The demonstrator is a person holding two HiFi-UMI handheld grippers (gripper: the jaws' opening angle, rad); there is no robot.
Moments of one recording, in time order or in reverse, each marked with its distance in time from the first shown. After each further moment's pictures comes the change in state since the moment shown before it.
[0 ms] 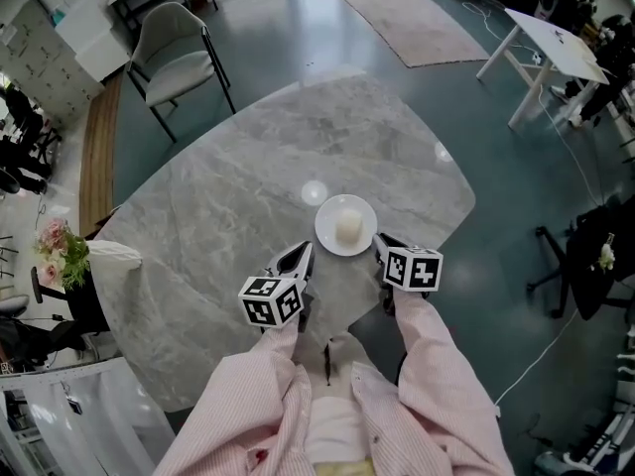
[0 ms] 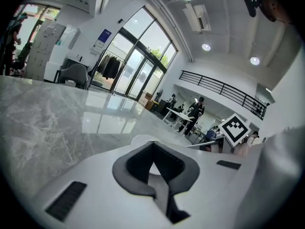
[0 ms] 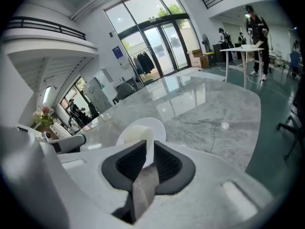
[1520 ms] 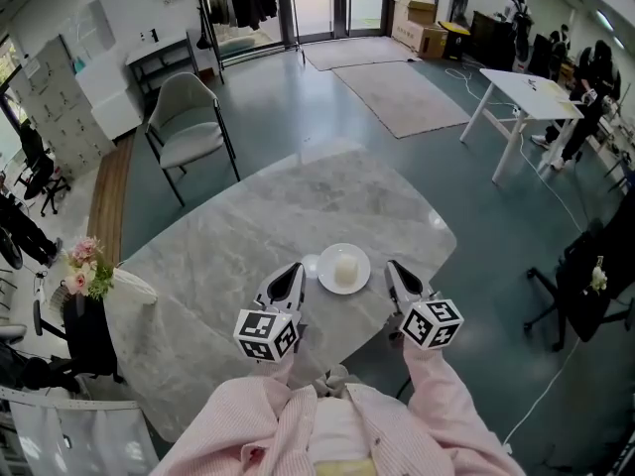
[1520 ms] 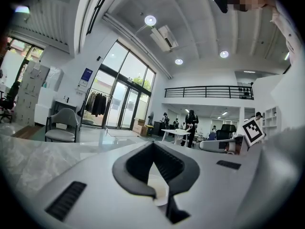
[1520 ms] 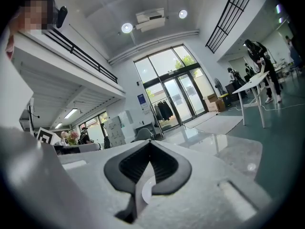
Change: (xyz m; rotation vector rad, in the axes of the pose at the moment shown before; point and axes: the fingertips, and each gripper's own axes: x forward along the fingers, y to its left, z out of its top) left arm -0.075 -0.060 0.101 0.299 -0.322 -0.028; right arm -0.141 0.061 0.075 -0.115 -0.603 0.225
